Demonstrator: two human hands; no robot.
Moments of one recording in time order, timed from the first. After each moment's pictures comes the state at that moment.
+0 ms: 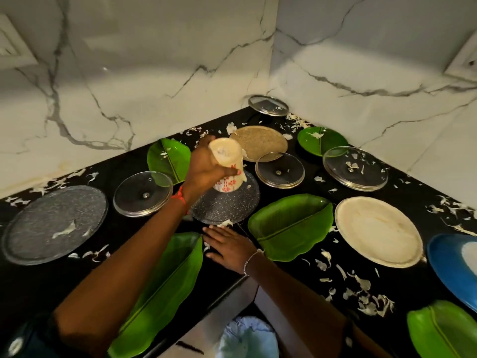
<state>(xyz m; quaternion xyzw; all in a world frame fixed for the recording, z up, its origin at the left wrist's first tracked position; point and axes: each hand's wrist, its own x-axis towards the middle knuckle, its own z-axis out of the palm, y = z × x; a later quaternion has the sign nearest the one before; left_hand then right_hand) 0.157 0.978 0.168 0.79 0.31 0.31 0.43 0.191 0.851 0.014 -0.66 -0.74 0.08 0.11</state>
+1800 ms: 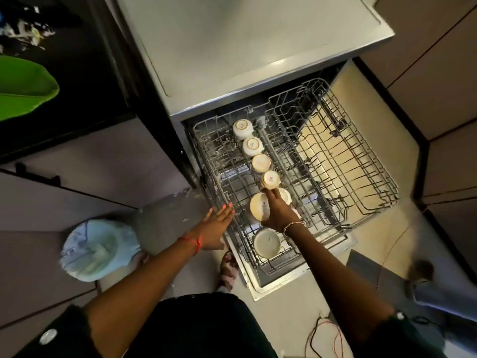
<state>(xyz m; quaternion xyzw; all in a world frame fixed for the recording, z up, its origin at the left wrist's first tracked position) -0.072 0.260 -0.132 0.80 -0.45 -0.40 0.02 -0.150 0.072 -0.113 -0.91 0.18 0.22 0.30</state>
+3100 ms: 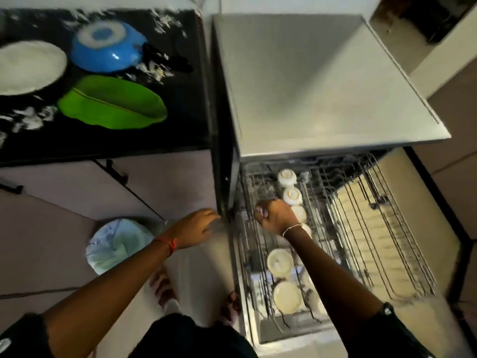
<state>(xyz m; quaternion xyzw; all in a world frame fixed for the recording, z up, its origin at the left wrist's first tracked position) 0.000 0.366 -0.052 0.89 -0.31 -0.28 0.18 -0.029 0.123 -0.059 -0.97 -0.01 0.05 0.25</state>
